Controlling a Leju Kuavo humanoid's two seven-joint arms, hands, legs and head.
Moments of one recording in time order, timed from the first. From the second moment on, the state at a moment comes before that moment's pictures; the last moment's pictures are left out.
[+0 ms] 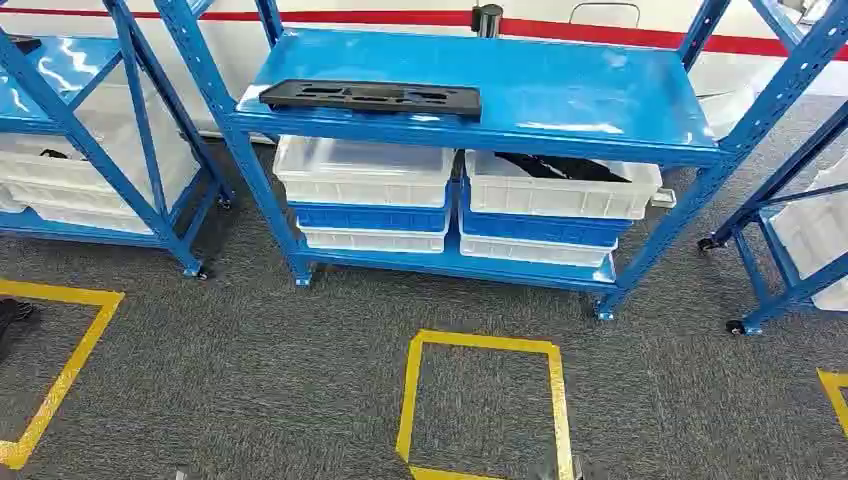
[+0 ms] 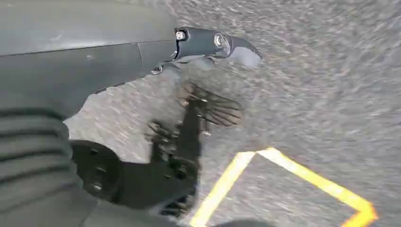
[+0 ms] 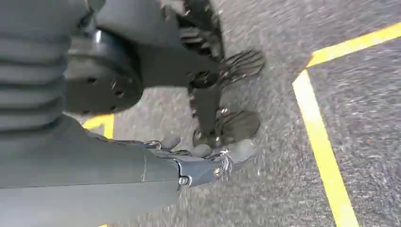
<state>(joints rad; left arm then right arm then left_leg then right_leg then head) -0.04 -0.01 0.30 -0.32 0.32 0.05 -0.16 -0.07 -0.04 0.31 -0.29 -0.80 -0.04 -0.07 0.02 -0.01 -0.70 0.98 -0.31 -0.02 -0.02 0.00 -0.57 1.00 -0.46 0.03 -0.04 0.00</state>
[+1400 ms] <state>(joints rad) -0.13 -0.02 0.45 -0.24 0.46 -0.01 -0.28 -0.15 -0.08 0.46 -0.19 -1.16 -0.05 -0.10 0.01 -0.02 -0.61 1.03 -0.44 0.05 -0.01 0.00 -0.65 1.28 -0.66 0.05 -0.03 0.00</state>
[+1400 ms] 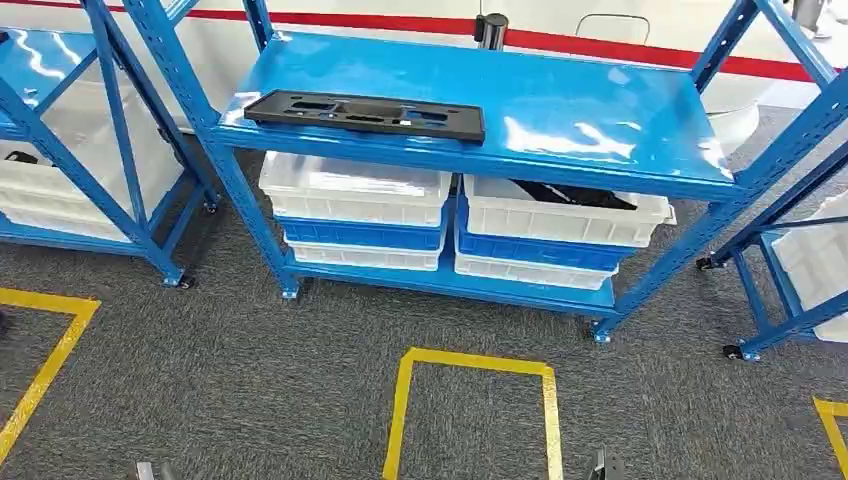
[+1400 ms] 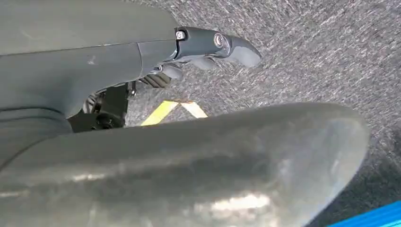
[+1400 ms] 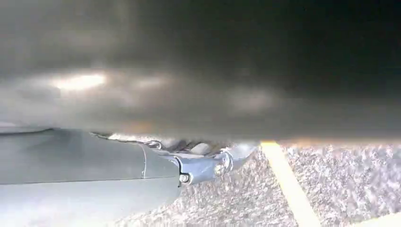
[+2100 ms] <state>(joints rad) -0.13 -0.02 0.45 -0.23 0.46 0.00 -0.28 -0.15 -0.08 0.46 -0.18 -1.16 -0.05 -0.10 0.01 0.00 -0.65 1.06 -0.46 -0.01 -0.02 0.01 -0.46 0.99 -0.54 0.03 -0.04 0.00</state>
